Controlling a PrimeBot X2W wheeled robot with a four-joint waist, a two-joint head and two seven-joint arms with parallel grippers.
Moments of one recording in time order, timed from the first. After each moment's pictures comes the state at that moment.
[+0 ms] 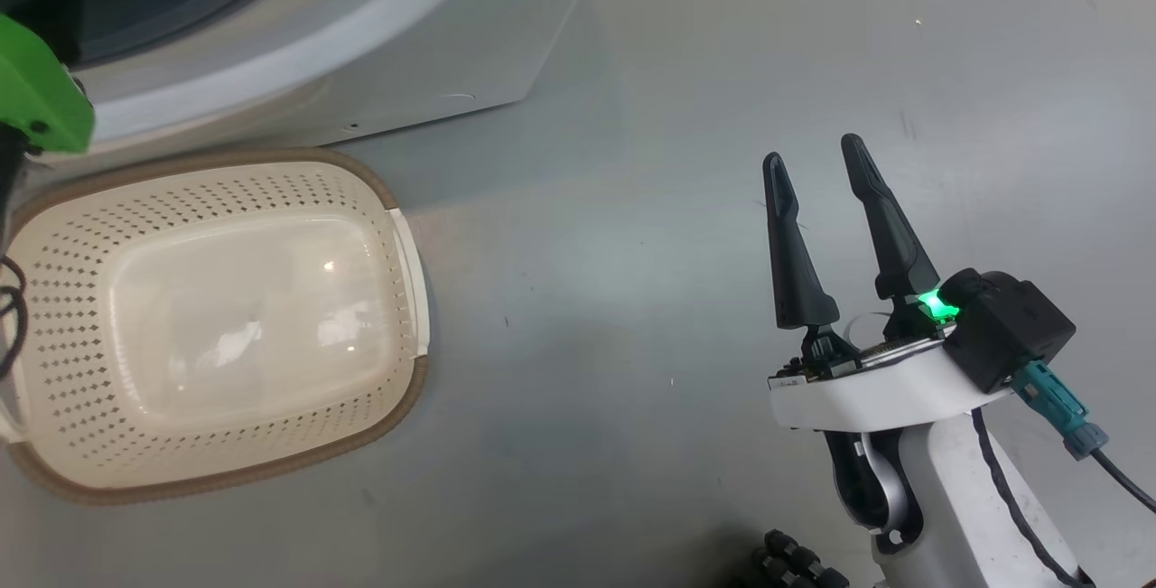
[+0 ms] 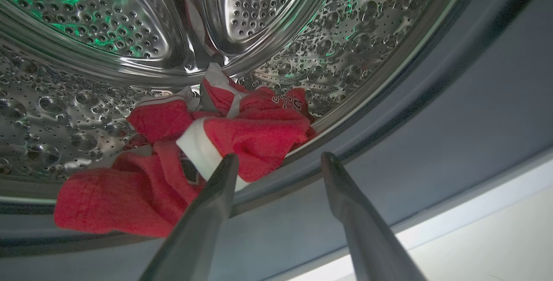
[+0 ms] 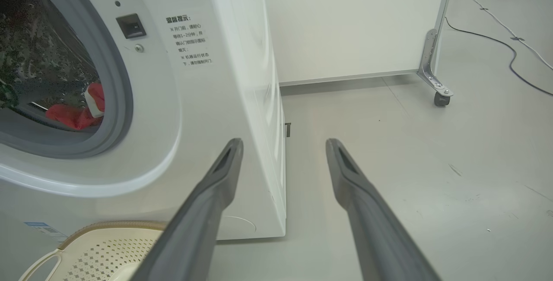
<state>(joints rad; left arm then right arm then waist) -0.75 0.35 -0.12 0.18 -0.51 -0.12 0.36 -0.21 -0.04 0.34 -0.09 0.37 -0.04 -0.26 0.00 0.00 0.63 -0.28</state>
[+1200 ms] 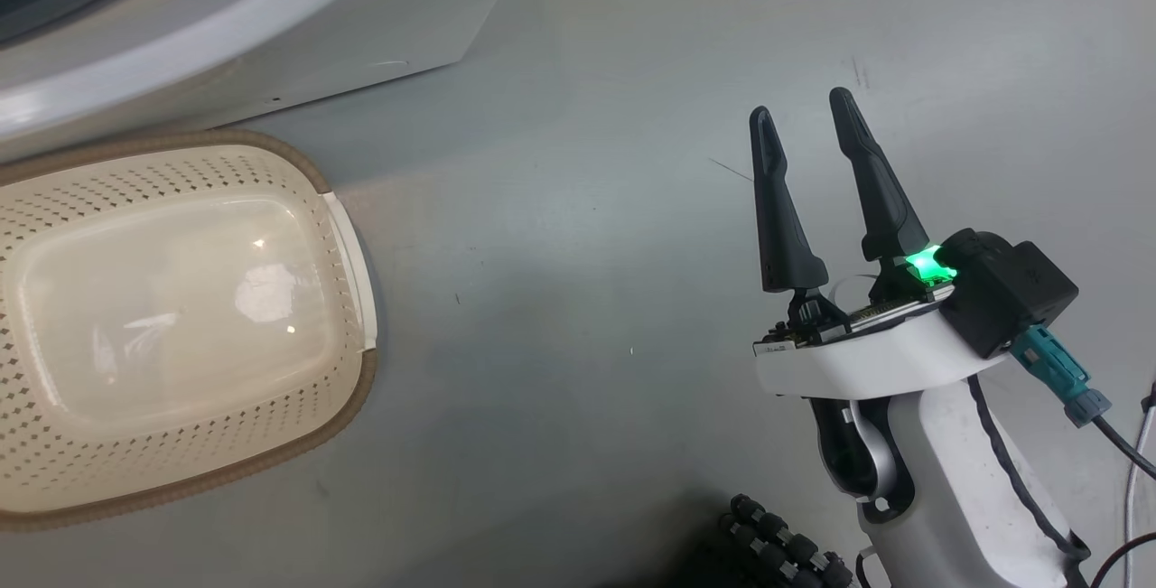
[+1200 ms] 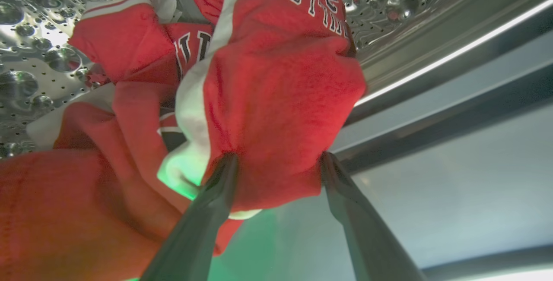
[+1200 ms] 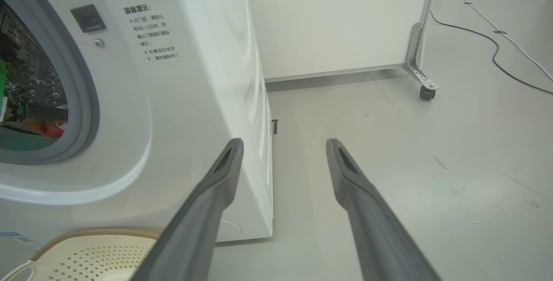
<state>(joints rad) -1.01 0.50 -0.17 0.38 -0.60 -0.13 0.73 -0.29 -0.04 0.38 -0.09 0.43 -0.08 -0.26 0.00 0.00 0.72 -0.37</state>
